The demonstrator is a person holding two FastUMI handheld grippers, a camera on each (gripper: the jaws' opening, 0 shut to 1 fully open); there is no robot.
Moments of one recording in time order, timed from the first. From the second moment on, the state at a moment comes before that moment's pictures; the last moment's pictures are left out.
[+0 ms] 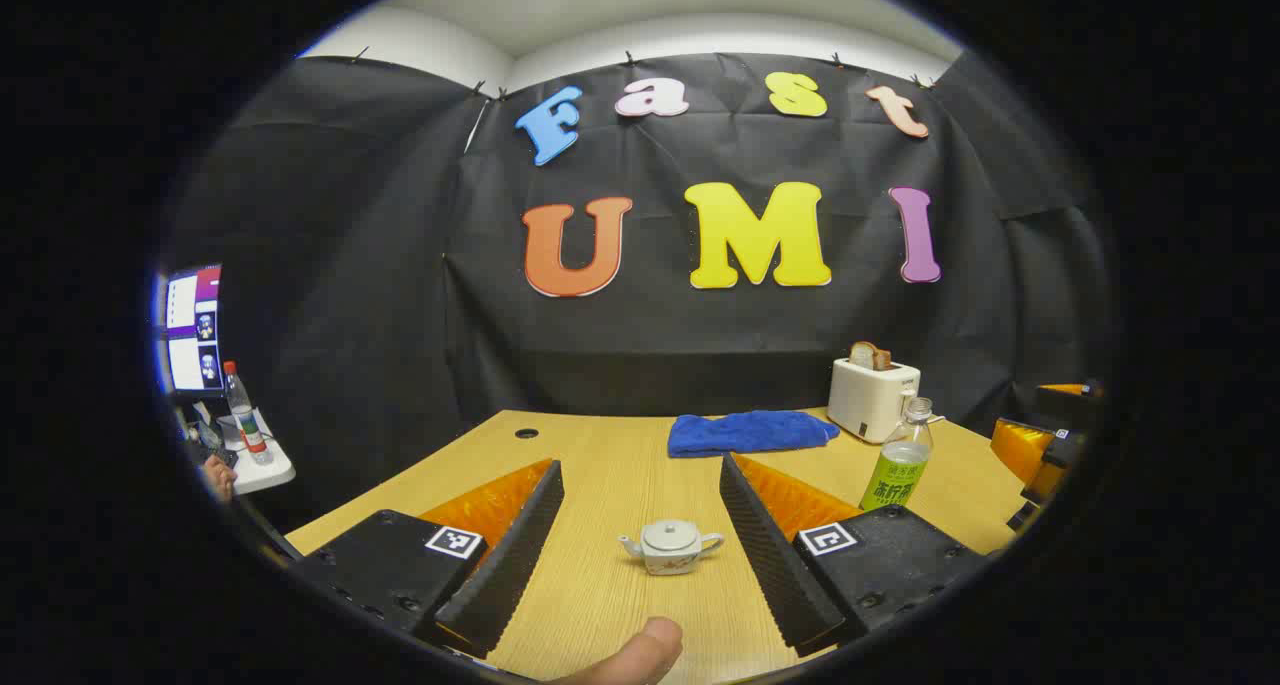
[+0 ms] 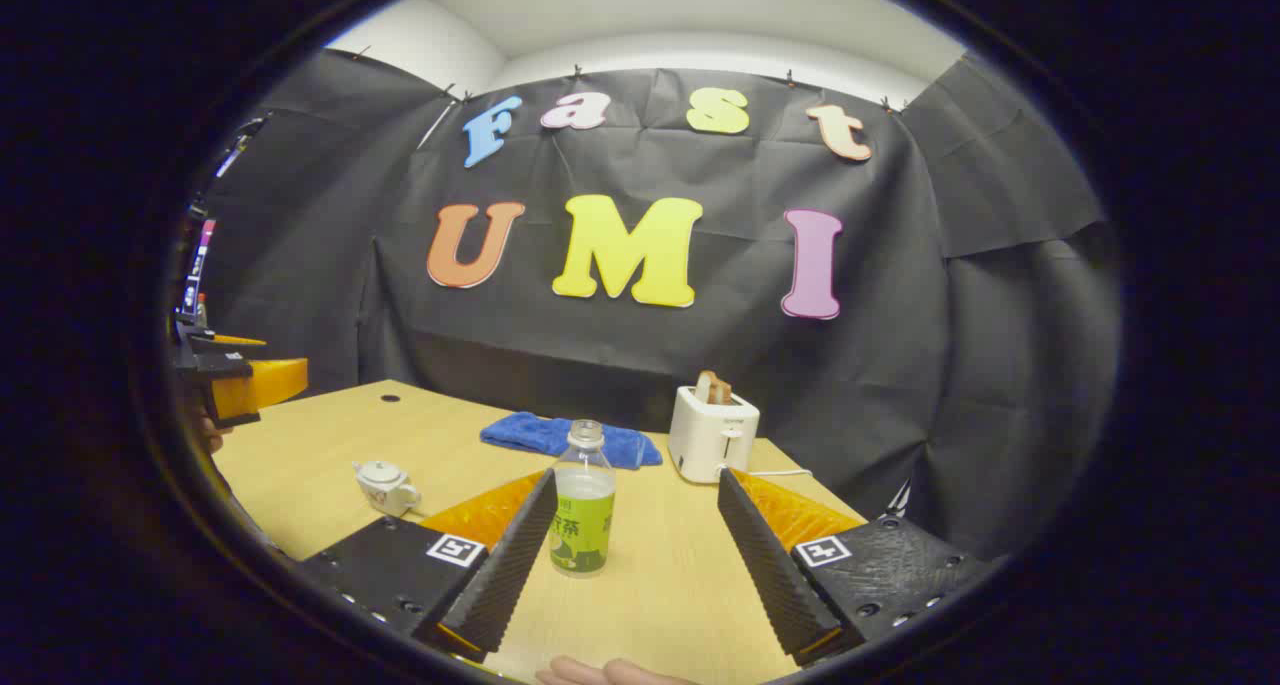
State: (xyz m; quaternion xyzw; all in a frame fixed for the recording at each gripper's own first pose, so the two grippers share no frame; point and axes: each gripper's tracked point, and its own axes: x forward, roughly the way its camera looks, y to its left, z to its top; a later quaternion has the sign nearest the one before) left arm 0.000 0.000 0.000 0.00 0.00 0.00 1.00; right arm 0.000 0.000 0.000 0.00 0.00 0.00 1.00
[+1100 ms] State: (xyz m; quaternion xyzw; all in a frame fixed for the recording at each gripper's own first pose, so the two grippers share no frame) left arm 0.005 0.007 -0.003 -0.01 0.00 0.01 1.00; right arm 0.009 0.007 -0.014 0.01 0.02 -0.02 1.00
